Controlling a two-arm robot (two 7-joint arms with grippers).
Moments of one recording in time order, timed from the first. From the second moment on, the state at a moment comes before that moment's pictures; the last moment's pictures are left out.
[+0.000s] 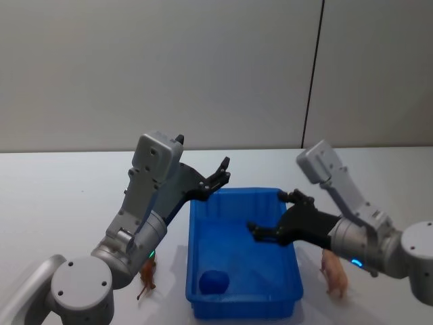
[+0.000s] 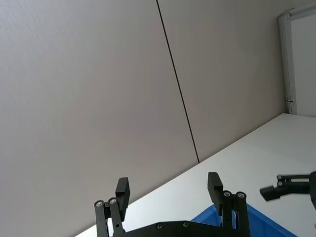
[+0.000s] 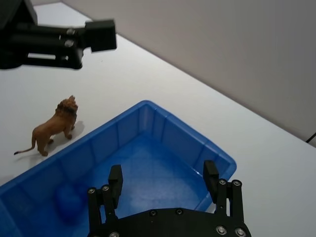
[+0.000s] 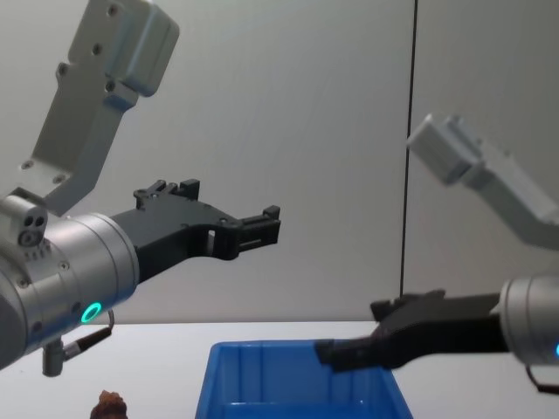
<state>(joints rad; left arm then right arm) -0.24 0.38 0.45 -1.63 -0.20 0.01 -0.01 0.30 0.21 -0.35 -1.48 0.00 0.37 0.55</state>
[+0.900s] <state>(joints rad) -0.24 0.38 0.45 -1.63 -0.20 0.01 -0.01 0.08 0.44 -0.19 -1.76 0.22 0.59 0.45</state>
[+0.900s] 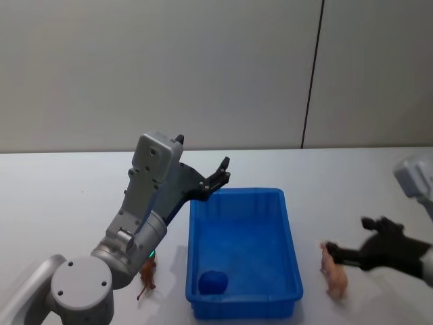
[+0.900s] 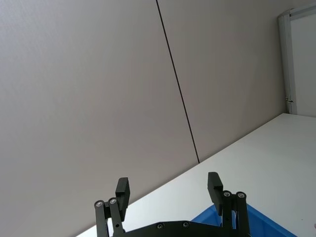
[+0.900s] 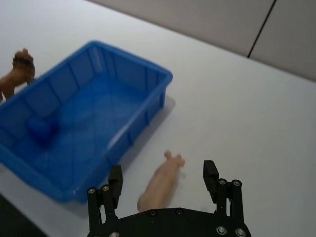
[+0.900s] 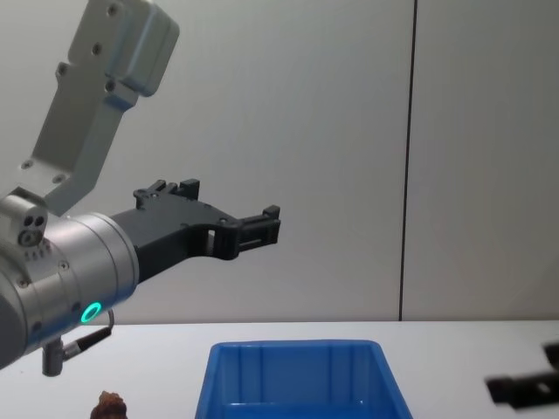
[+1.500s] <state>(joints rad) -0.24 0.38 0.45 -1.63 -0.20 0.01 -0.01 -0.08 0.55 -0.15 -1.85 0.27 0.62 0.42</state>
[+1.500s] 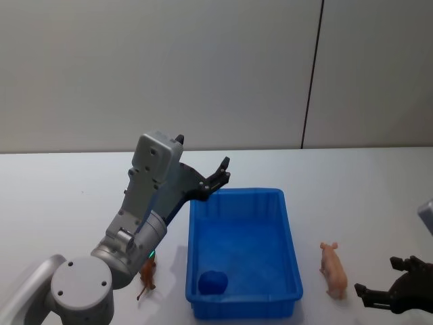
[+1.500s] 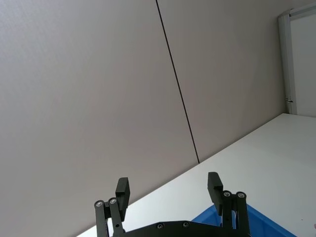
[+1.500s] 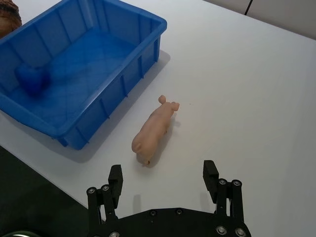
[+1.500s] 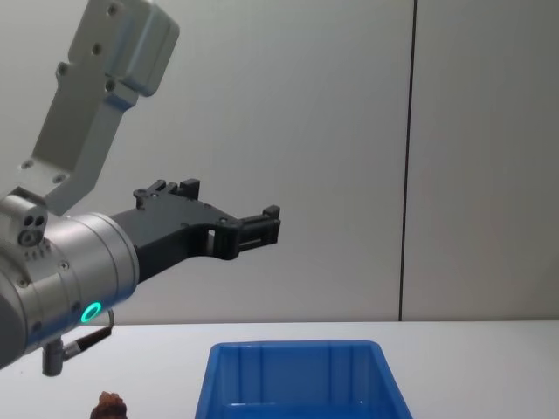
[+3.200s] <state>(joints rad) -0.24 0.38 0.45 -1.63 -0.20 0.01 -0.01 0.10 0.28 -0.30 -1.59 0.08 0.68 0.27</state>
